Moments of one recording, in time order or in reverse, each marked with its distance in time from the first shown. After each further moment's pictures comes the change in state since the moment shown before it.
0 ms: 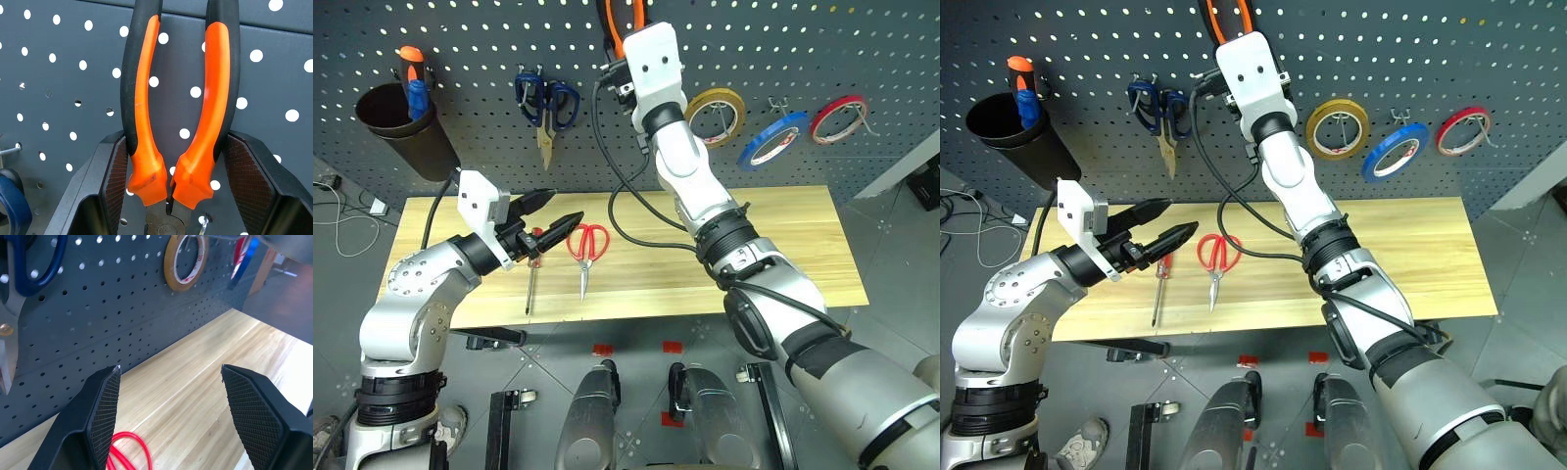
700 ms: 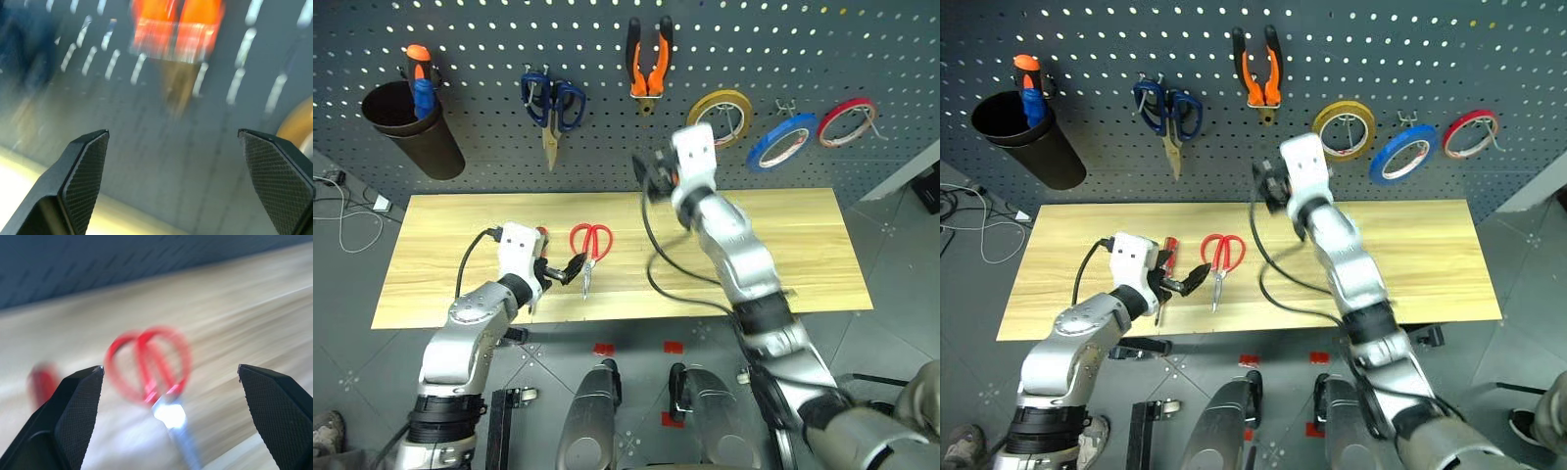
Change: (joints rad) left arm 0.109 -0.176 -0.117 0.040 0.244 0.195 0.388; right arm 0.656 -0.124 0.096 -0.941 0.248 0.806 0.424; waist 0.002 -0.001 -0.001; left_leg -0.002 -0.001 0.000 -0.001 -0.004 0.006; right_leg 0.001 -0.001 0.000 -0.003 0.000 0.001
